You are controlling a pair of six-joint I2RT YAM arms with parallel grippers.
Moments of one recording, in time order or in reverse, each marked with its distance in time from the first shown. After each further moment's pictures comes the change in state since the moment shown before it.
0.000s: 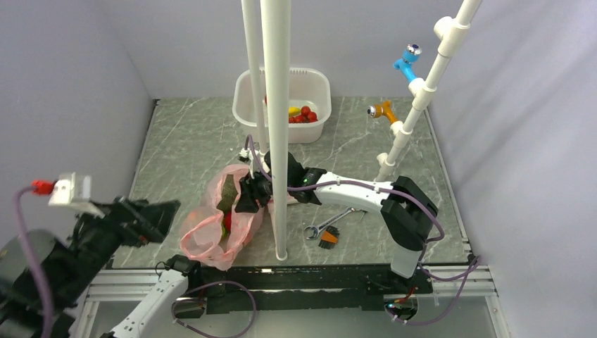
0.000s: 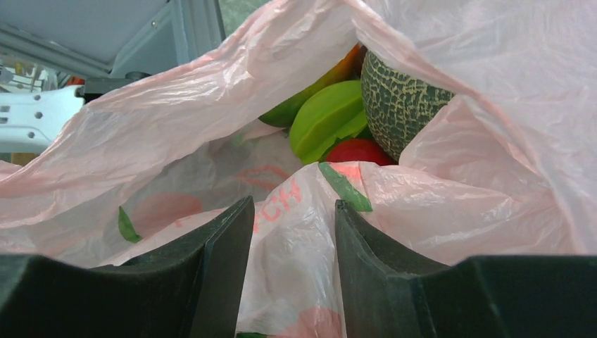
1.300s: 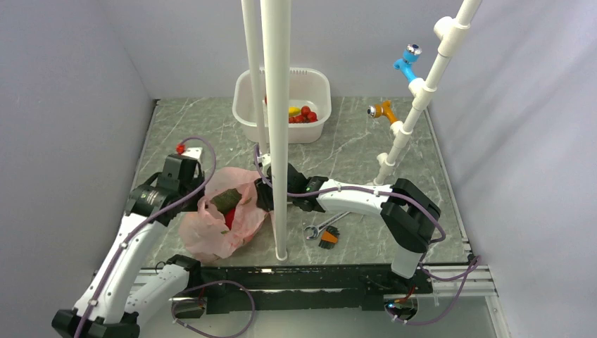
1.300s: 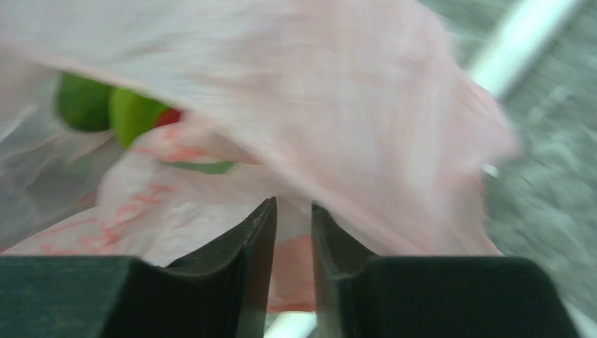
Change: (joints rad) left arm -0.004 0.309 -0.785 0.325 -0.146 0.232; right arm 0.018 -0.021 -0.115 -0.080 0.400 0.042
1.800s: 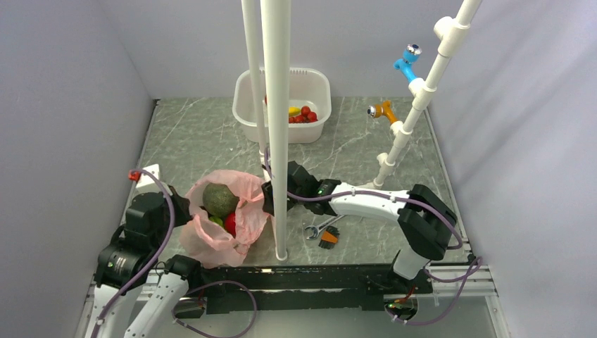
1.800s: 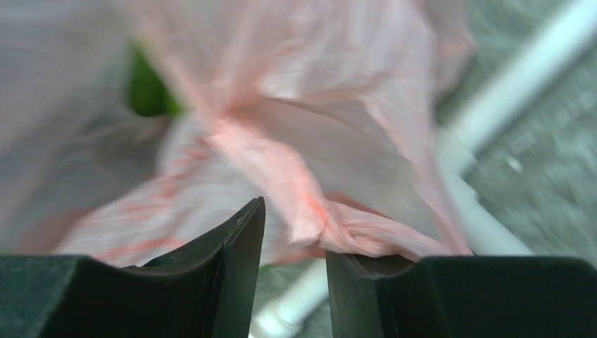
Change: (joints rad) left arm 0.000 -0.462 -0.125 0.100 -0.130 -0.192; right arm -0.005 -0.135 -0.077 -0.014 -0.069 -0.037
